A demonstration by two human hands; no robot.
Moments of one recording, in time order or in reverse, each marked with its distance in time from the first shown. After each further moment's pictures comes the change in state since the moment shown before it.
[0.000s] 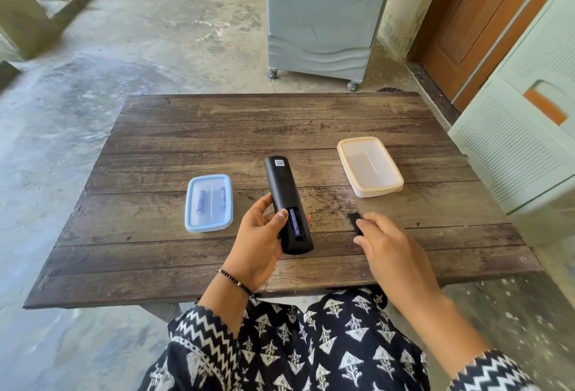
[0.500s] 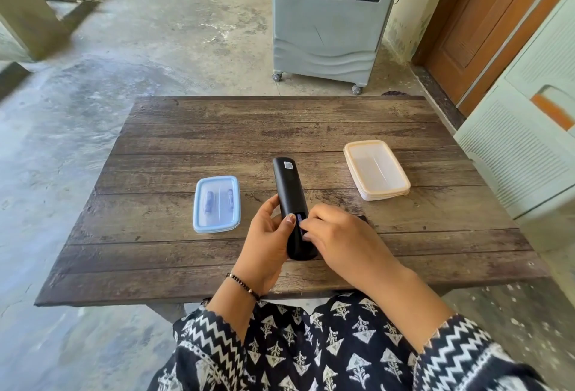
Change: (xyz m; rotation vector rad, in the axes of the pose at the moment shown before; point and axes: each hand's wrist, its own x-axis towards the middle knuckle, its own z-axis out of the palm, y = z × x) left_hand -0.006 -0.001 0.004 0.151 -0.026 0.071; right_hand 0.039 -0.058 -0.005 0.131 -0.113 -0.394
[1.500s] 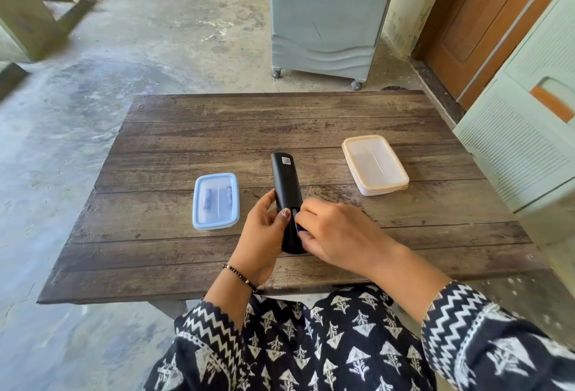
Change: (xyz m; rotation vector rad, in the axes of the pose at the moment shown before) left_hand 0.003 0.005 0.000 0.137 0.051 0.014; right_hand 0.011 0.001 -0.010 -0.050 -0.109 -0.144
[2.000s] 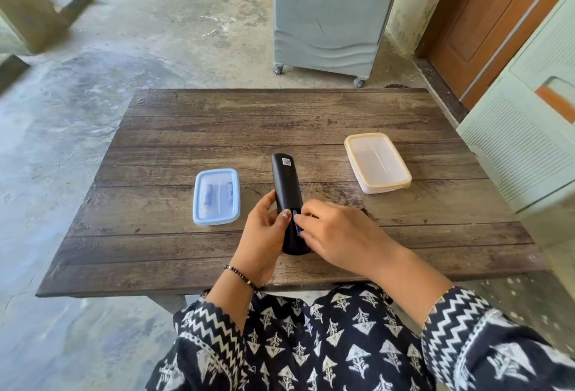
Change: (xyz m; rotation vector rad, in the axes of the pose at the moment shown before) left_hand 0.000 -0.009 -0.002 -0.025 0.036 -0.003; right_hand -0.004 0.004 0.008 -0.018 -0.060 0.003
